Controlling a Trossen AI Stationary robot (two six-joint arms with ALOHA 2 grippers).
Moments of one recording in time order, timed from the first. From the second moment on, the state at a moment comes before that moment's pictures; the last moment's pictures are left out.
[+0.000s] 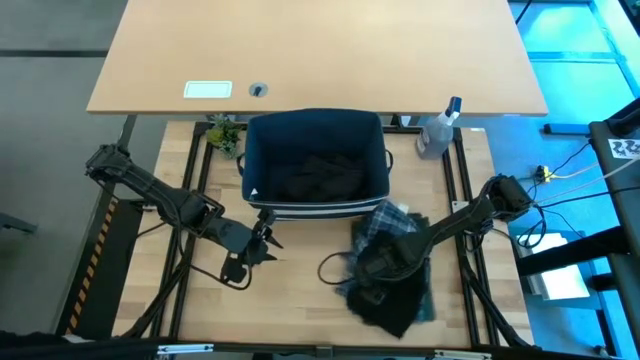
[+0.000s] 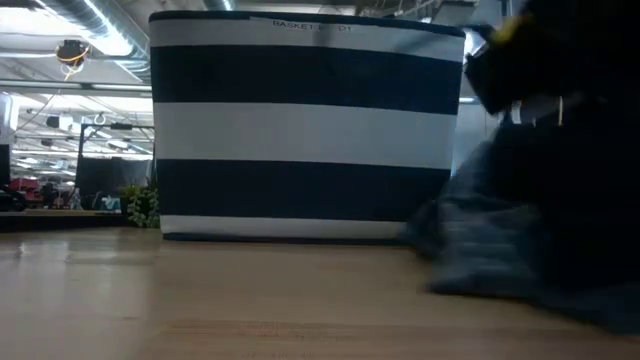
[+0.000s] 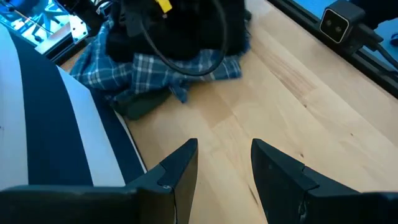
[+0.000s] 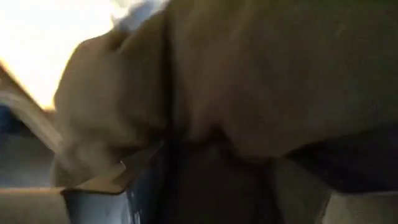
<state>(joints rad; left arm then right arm) -0.46 1.24 1.06 -0.58 -0.23 0.23 0.47 1.76 1.16 -0.79 -0.24 1.11</state>
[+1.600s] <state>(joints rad) -0.57 1.45 0.90 -0.15 -0.20 0.11 0.43 1.75 1.20 -1.15 -0.16 1.00</state>
